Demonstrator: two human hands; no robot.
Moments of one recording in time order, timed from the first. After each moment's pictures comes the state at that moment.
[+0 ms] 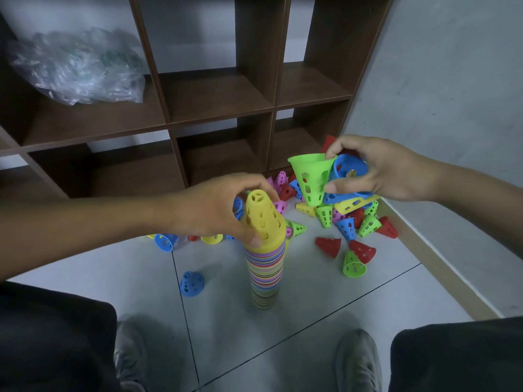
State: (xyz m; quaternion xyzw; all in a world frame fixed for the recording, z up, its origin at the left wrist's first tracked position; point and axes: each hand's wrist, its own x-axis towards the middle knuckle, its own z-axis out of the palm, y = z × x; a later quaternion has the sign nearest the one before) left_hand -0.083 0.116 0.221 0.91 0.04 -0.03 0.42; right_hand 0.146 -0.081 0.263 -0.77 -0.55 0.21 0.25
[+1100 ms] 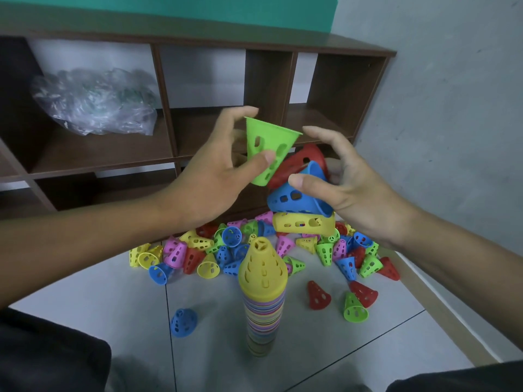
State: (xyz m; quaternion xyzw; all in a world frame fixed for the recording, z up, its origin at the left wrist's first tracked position) left_hand -0.057 0.124 0.278 0.82 0.11 0.31 0.47; right_hand 0.093 -0.038 0.289 -0.68 -0.47 0.25 0.51
